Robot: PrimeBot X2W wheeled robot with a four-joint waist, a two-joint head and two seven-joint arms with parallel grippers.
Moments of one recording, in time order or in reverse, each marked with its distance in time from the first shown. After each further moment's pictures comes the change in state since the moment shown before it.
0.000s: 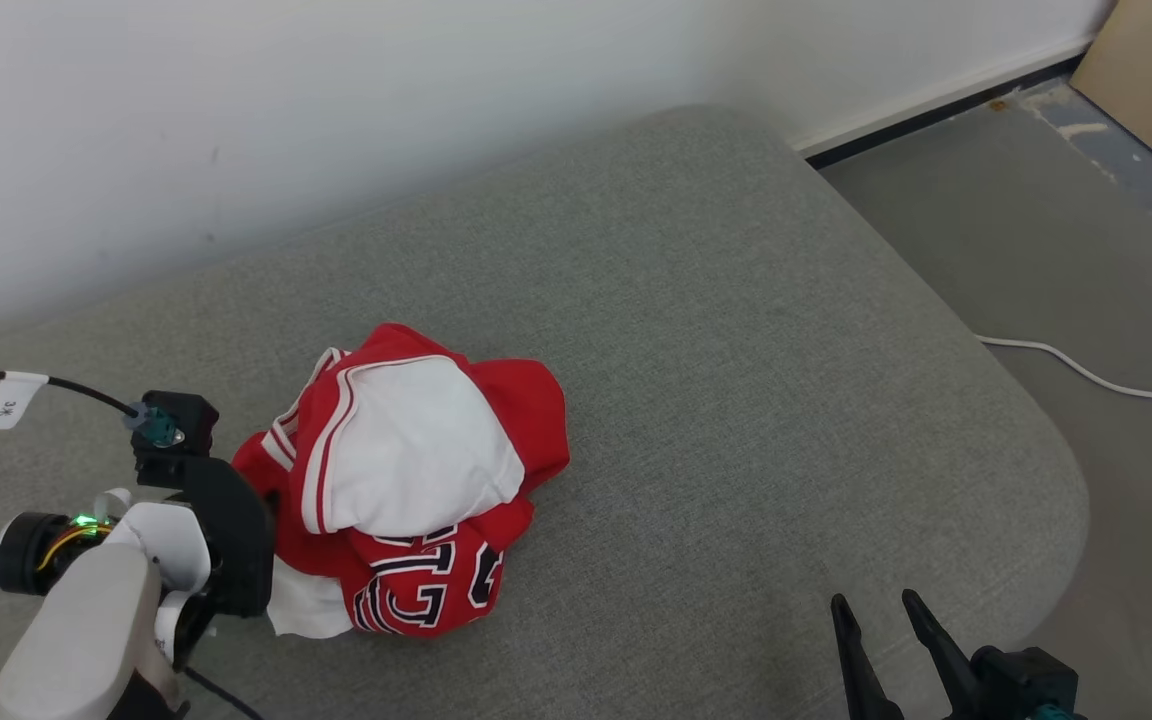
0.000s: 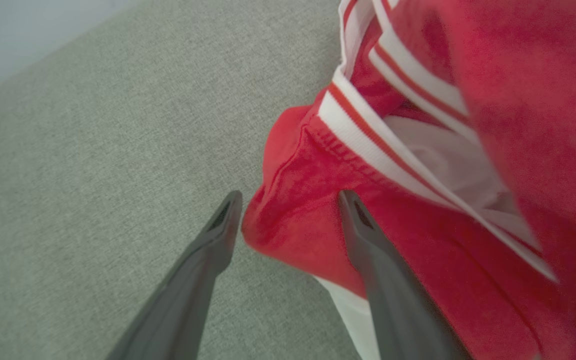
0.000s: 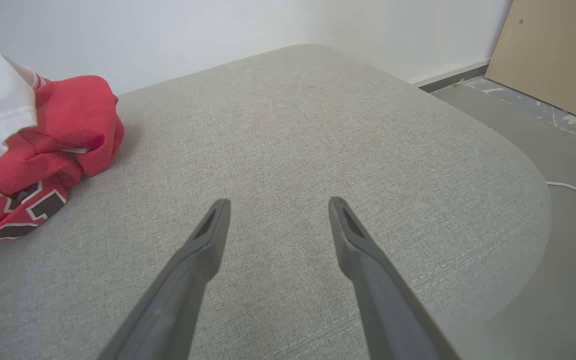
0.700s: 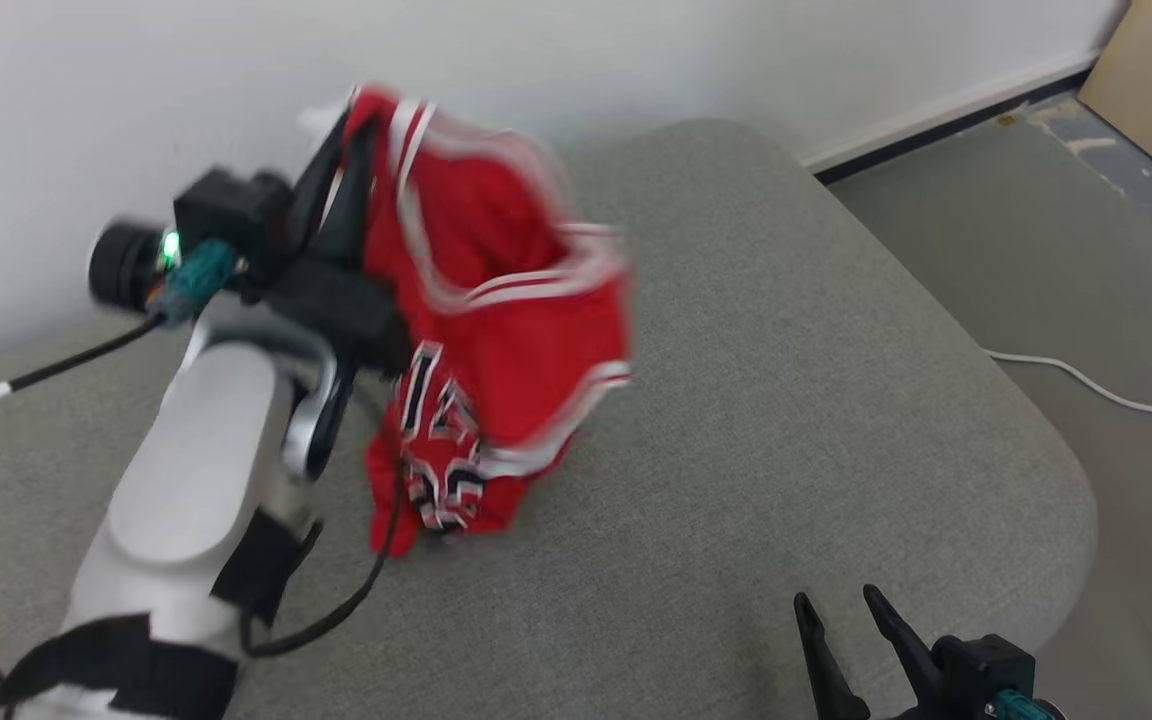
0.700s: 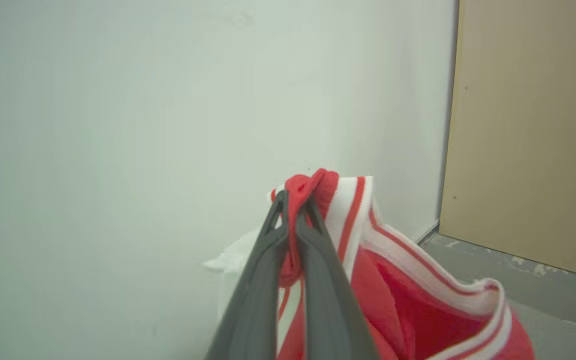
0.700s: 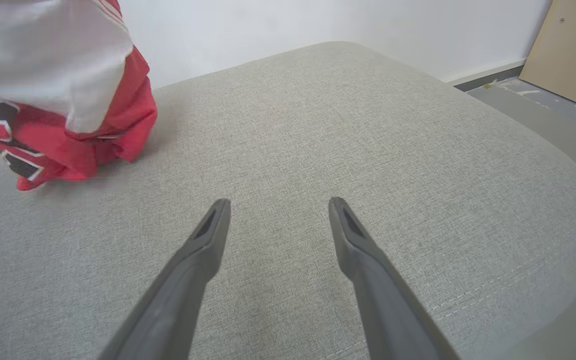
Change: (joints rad) left arm -0.217 -0.146 -0.028 -0.132 0.071 0.048 -0.602; right arm -0.038 0.001 0.059 0.037 0.001 0.000 0.012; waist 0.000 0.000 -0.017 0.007
